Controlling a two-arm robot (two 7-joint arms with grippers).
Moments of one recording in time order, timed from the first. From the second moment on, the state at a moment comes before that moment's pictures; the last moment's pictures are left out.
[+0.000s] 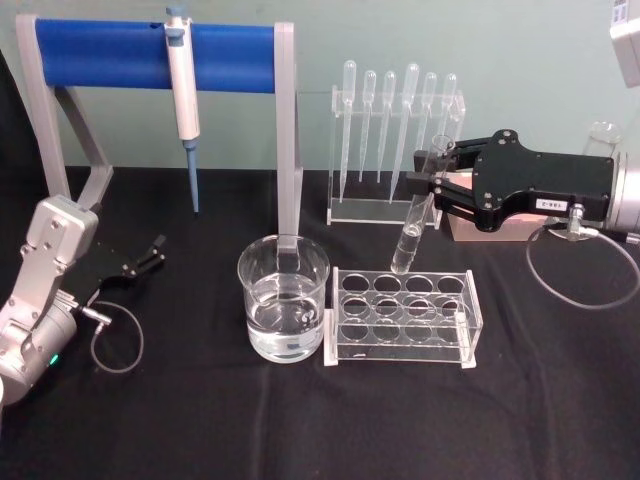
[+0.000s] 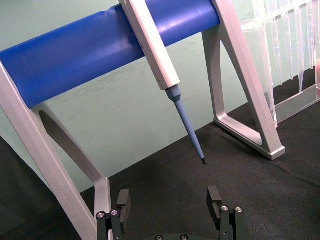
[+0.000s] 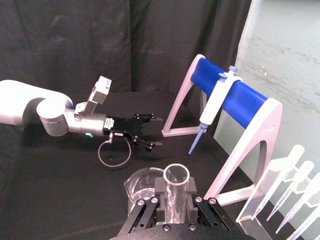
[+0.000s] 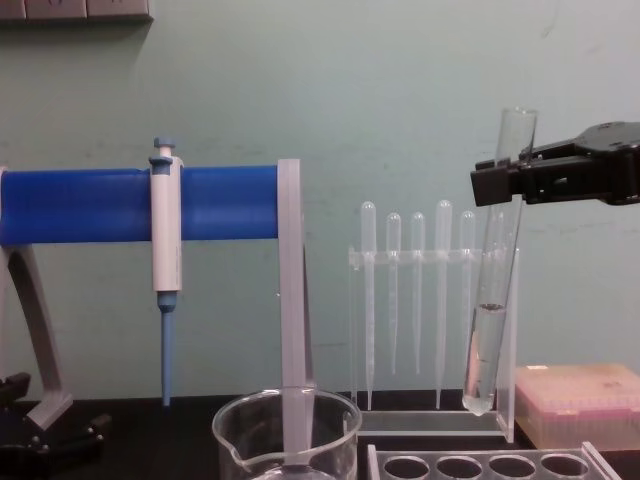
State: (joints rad) left arm -0.20 0.60 0.45 -1.41 -0.25 -0.12 0.03; right arm 0.57 0.81 -0.52 -1.69 0.68 0.22 0.80
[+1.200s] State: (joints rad) left arm -0.20 0.60 0.45 -1.41 -0.25 -0.12 0.03; right arm 0.57 0.81 -0.52 -1.69 0.68 0.22 0.80
